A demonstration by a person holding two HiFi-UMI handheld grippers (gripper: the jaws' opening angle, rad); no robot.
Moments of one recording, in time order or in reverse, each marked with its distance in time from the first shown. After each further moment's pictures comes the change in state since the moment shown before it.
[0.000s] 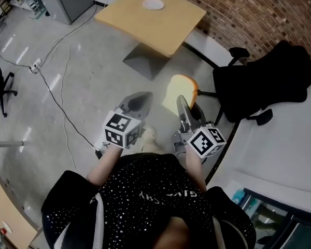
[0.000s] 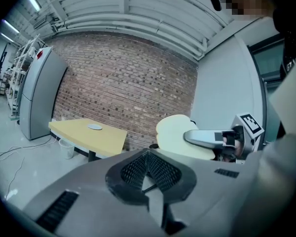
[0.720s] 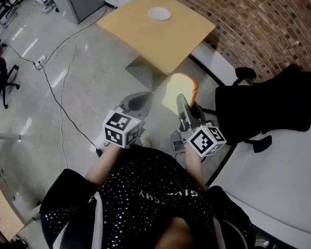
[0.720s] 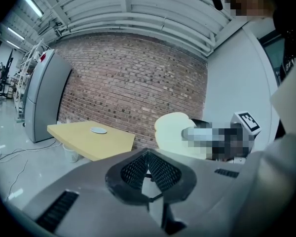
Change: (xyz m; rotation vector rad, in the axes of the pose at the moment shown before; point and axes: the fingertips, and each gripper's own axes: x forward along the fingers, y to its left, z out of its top) left arm 0.103 0.044 0.030 -0.006 -0.019 0.100; right arm 0.088 -0.075 0.058 0.010 0.047 0.106
